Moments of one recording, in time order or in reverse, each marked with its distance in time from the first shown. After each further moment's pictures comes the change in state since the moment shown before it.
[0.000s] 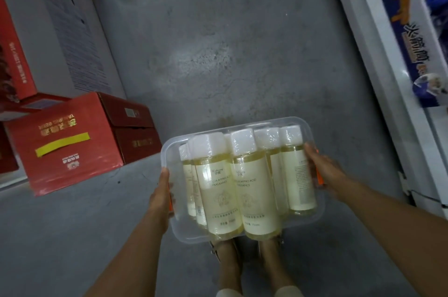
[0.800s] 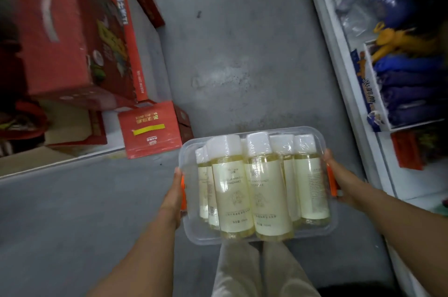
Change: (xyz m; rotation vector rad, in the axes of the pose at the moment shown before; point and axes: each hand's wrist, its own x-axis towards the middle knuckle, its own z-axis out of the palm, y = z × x) left_hand -0.205 0.024 -0.122 -0.059 -0.109 -0.039; right_hand -0.260 -0.062 -0.044 -0.096 -0.030 0.022
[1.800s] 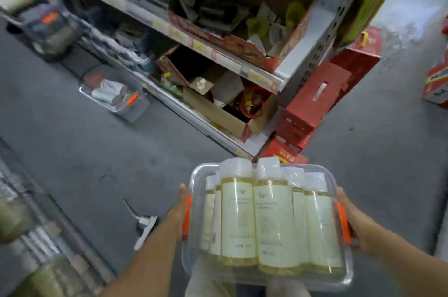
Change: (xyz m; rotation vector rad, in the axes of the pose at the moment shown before) left_hand -0.214 -0.161 -0.302 -0.754 0.192 -0.101; right_hand -0.325 -0.062 0.241 -0.606 -0.107 -0.375
